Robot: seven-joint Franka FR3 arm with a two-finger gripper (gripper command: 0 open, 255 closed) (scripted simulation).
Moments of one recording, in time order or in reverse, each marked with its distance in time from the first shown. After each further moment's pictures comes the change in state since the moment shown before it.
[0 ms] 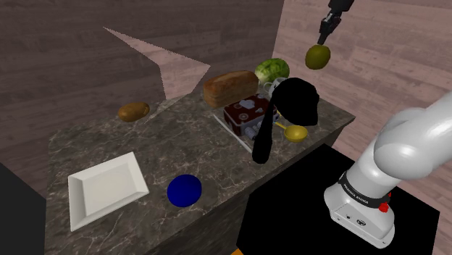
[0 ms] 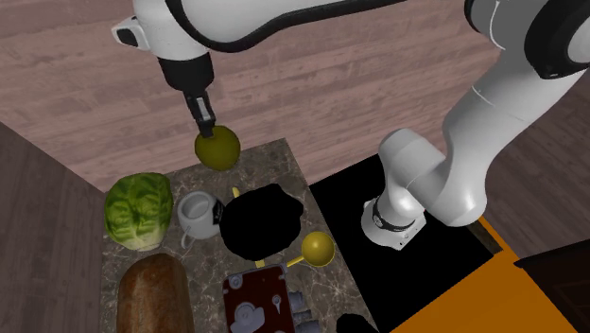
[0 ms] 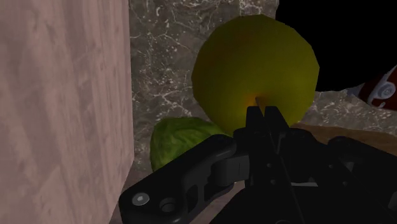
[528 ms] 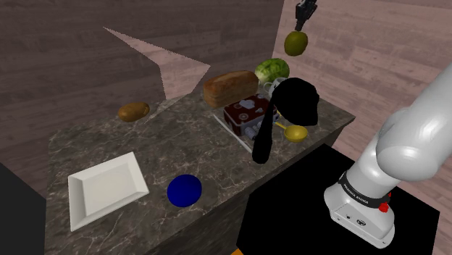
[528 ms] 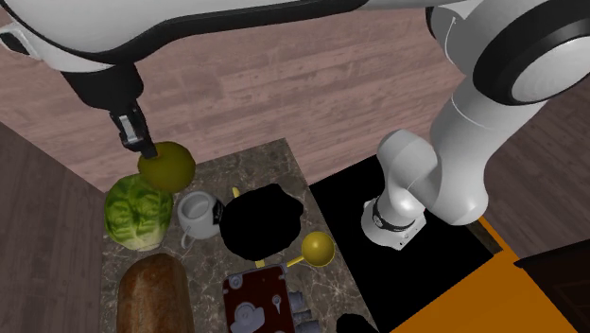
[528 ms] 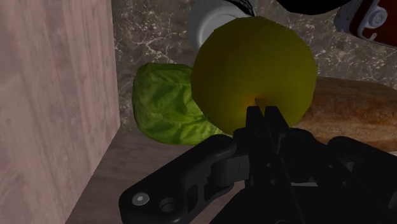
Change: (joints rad) arm 0.071 0.282 0.004 0.328 0.143 -0.080 0.036
